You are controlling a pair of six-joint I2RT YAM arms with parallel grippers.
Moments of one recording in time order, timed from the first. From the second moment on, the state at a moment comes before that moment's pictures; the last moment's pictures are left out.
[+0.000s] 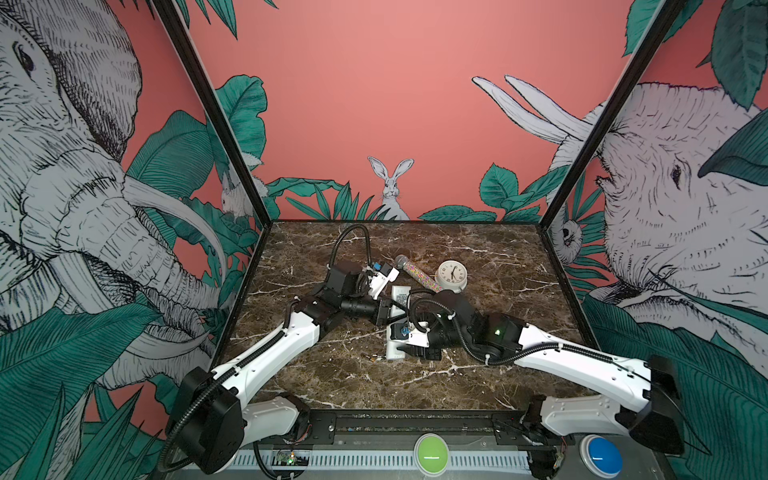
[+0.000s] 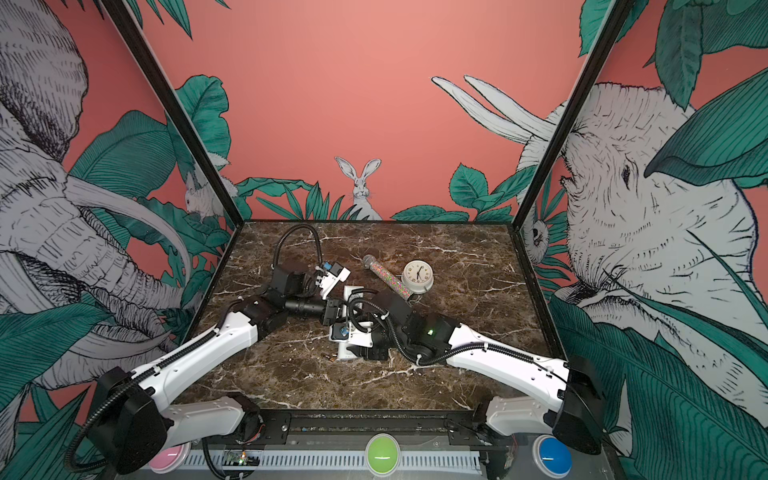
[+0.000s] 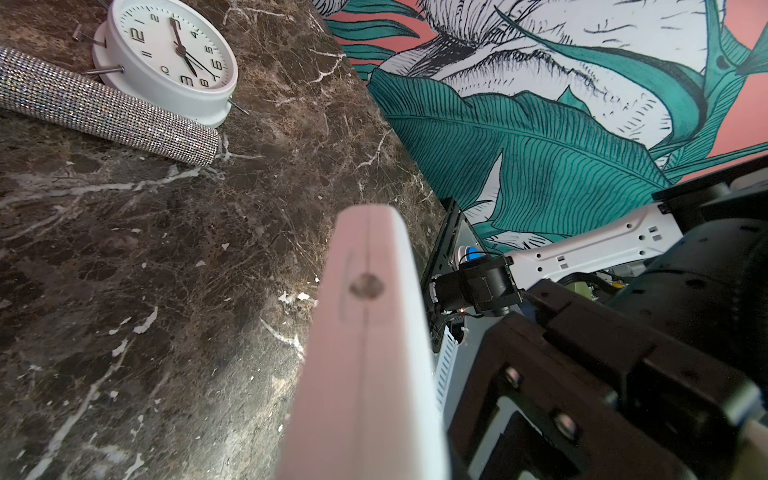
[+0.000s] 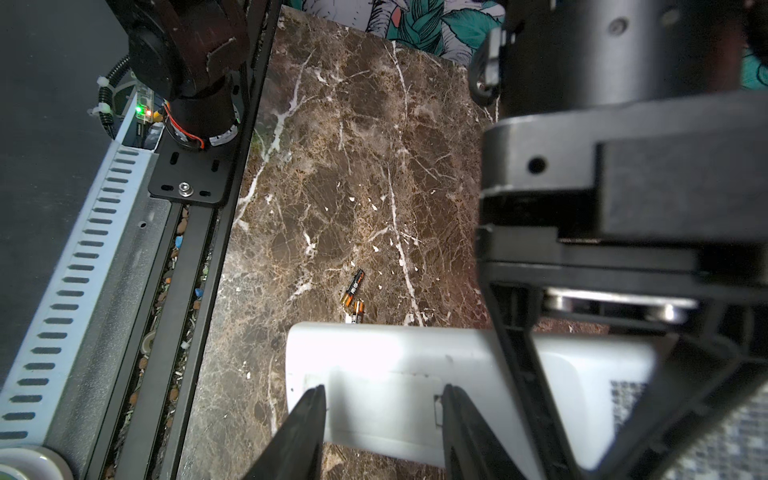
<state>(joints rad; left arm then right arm) -0.58 1.21 0.86 -0.25 0.83 -0.39 1.07 1.25 1.02 -0.45 -0.24 -0.57</state>
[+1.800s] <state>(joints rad) -0.58 1.21 0.86 -0.18 0.82 -0.38 1.08 1.17 0.97 -0.44 -0.19 -0.56</state>
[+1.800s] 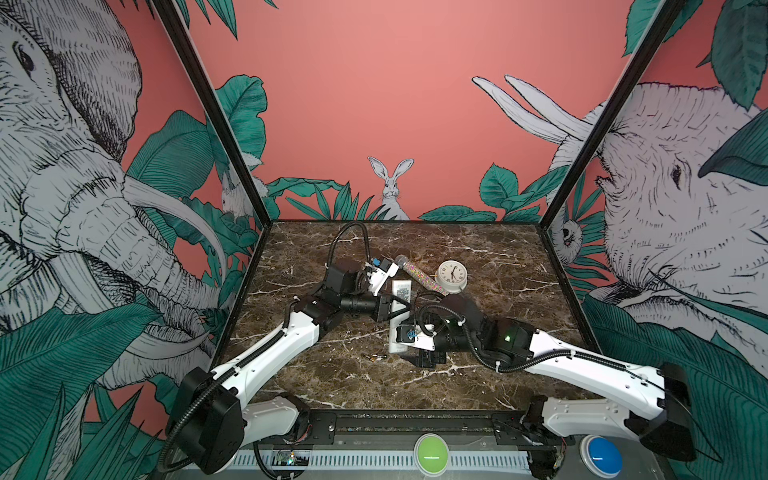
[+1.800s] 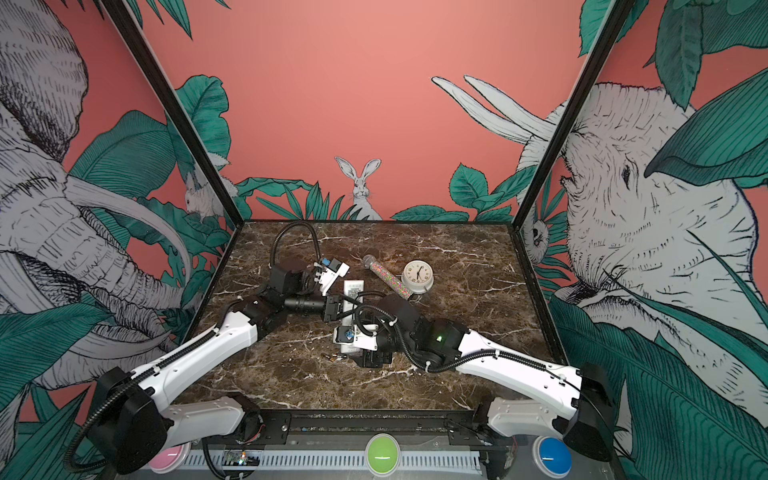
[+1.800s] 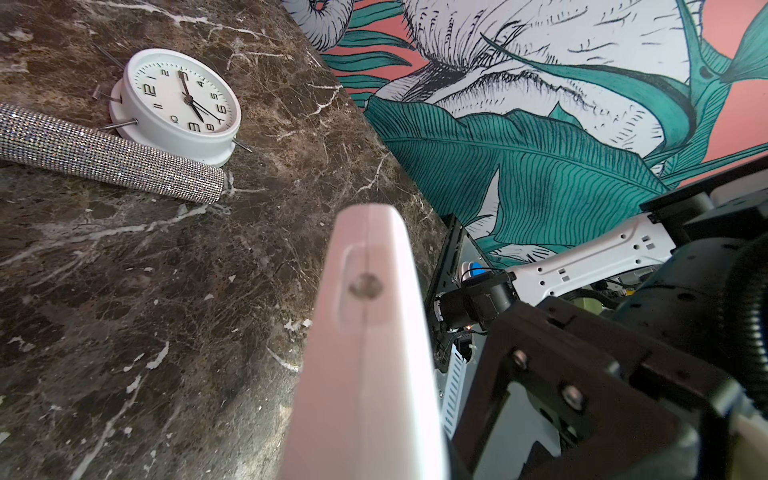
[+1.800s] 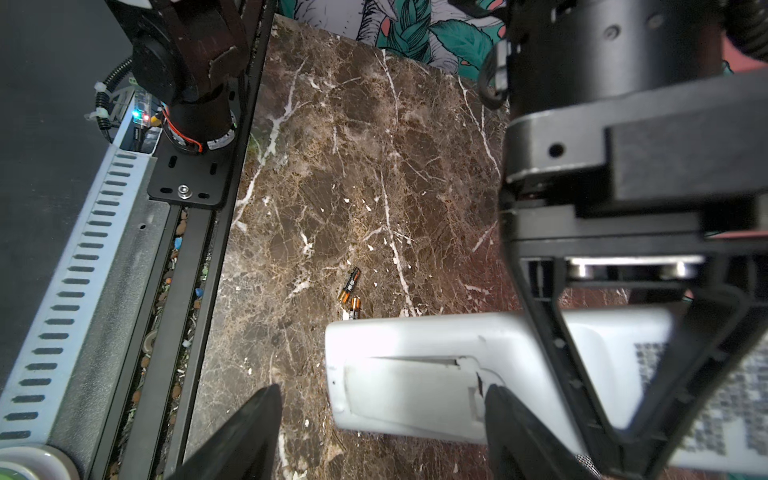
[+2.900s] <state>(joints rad) -0.63 1.18 0.81 -0.13 0.23 -0.67 0.88 1.17 0.92 -0.28 -0.11 0.30</state>
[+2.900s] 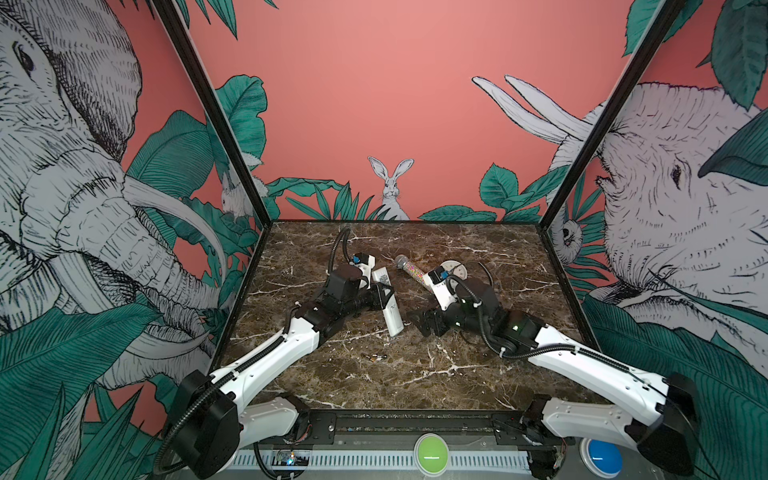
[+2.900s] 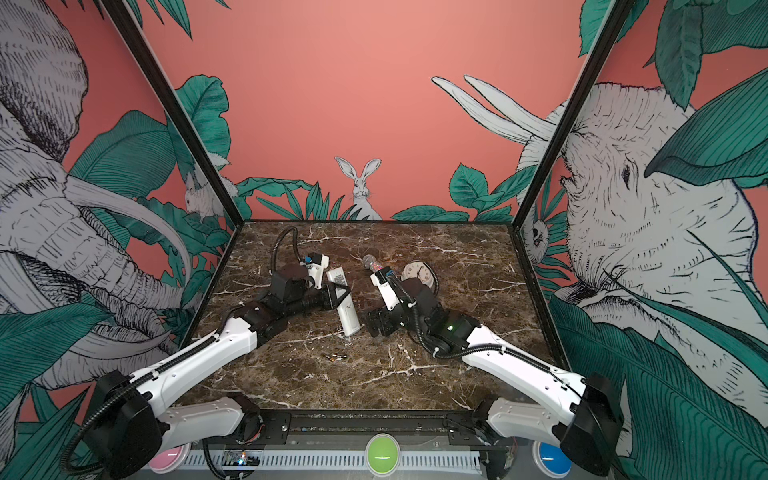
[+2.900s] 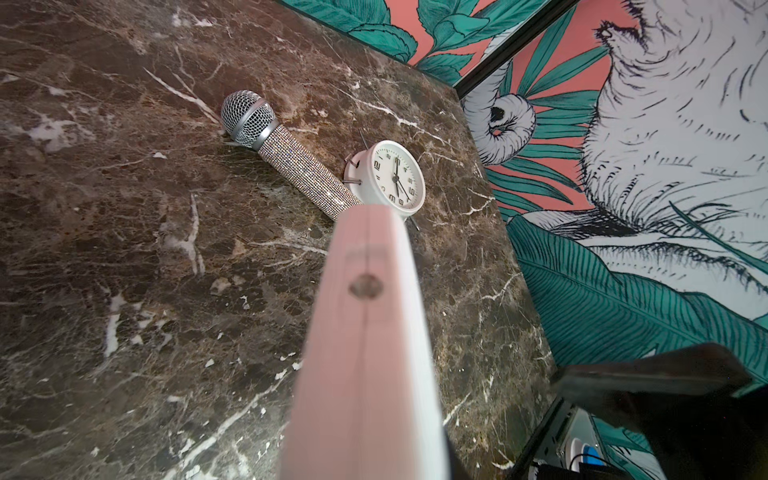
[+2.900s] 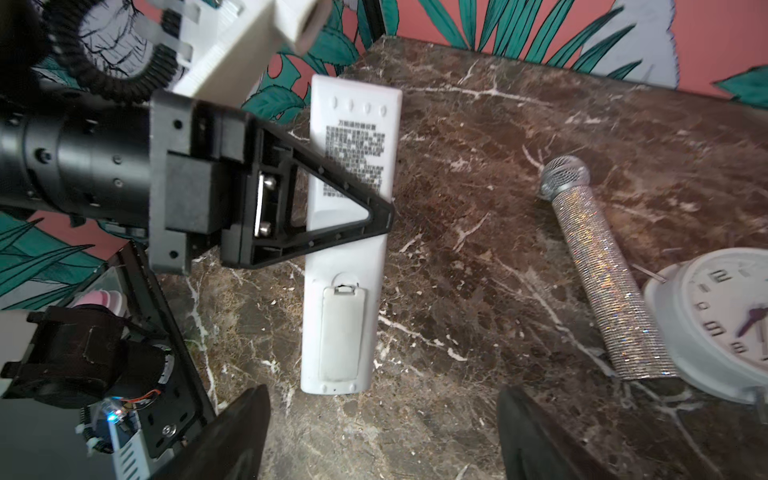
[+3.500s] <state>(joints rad) -0.65 1.22 0.81 -0.14 0.16 -0.67 0.85 1.37 0.92 -0.13 -0.30 0.37</state>
